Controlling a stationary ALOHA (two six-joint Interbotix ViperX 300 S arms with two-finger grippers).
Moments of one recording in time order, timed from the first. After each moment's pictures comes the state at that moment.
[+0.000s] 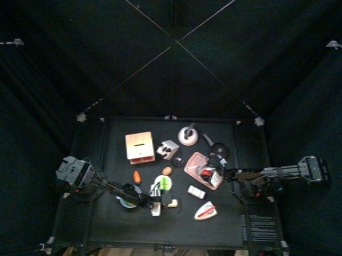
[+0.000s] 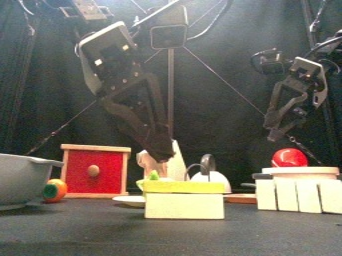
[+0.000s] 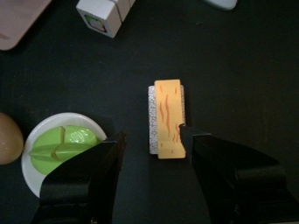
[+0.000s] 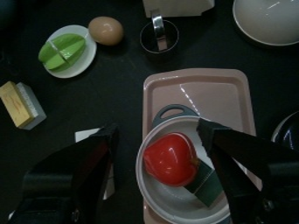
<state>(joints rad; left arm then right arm) -0.32 0.18 0.49 0.82 0.37 -1.03 -0.02 -0.62 1.07 -0.74 0.41 1.18</state>
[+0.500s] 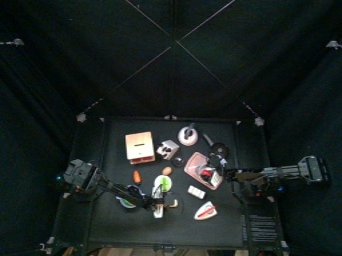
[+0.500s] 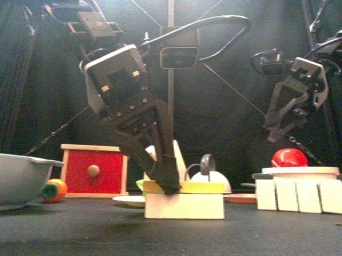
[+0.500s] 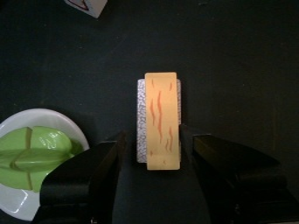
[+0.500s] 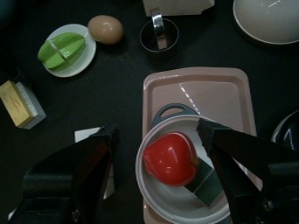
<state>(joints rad) -0.32 0.27 0.45 0.77 0.35 -1.03 -0.02 -0.62 1.07 -0.74 0.40 1.18</state>
